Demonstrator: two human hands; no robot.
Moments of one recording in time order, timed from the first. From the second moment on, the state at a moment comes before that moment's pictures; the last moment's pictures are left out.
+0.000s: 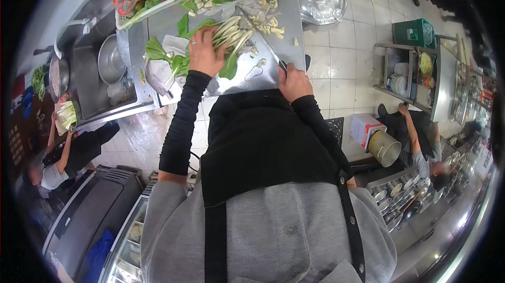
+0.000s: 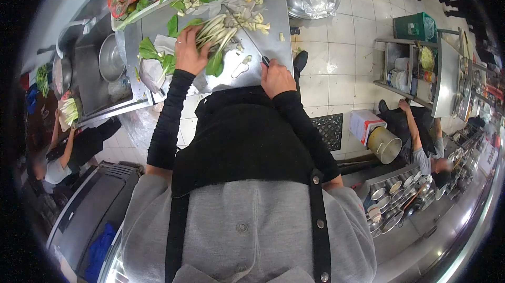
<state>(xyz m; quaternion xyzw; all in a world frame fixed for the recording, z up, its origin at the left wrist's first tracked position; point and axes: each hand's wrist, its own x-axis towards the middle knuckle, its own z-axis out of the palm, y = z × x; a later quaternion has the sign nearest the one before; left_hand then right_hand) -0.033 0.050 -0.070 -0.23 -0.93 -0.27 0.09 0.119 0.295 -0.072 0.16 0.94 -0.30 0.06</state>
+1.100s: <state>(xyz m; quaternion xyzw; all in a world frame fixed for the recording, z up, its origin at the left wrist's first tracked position) -0.065 0.047 -0.093 -0.30 -0.94 -0.15 -0.05 0.105 0.297 -0.070 0.14 0.93 -0.33 0.08</state>
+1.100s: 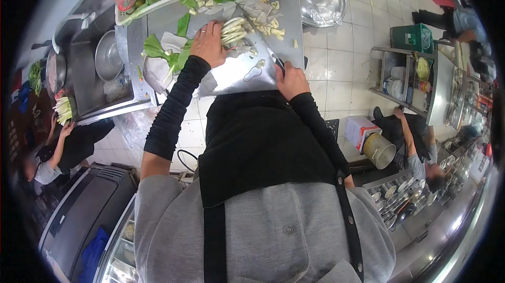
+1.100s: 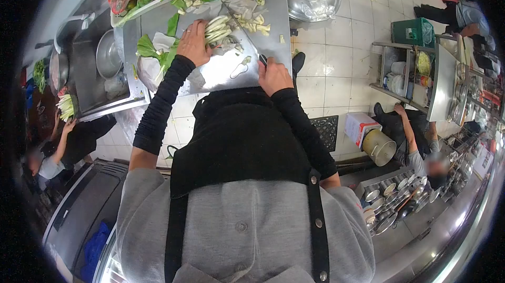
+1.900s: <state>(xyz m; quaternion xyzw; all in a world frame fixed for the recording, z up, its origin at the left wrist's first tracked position) -0.047 0.076 -0.118 -0.23 -0.97 0.01 -0.06 0.118 0.272 -0.061 0.05 0.96 -0.25 0.14</state>
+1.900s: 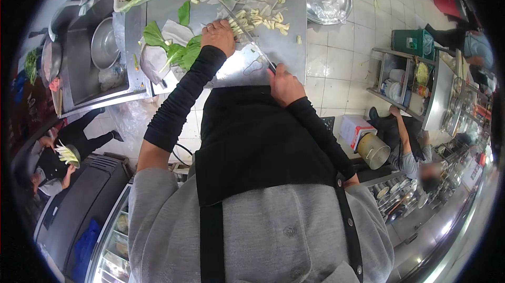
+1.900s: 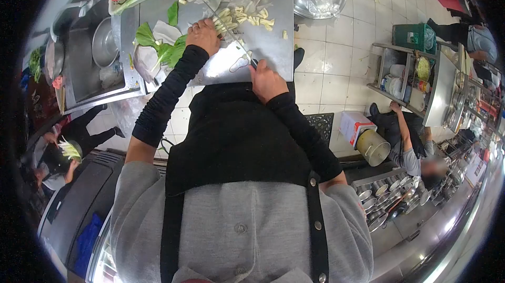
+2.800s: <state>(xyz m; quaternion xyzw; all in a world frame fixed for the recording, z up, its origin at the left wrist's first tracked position) -0.052 0.025 -0.088 -0.20 -0.92 -0.34 0.04 0.107 0.276 -0.118 0.05 0.94 -0.33 0.09</state>
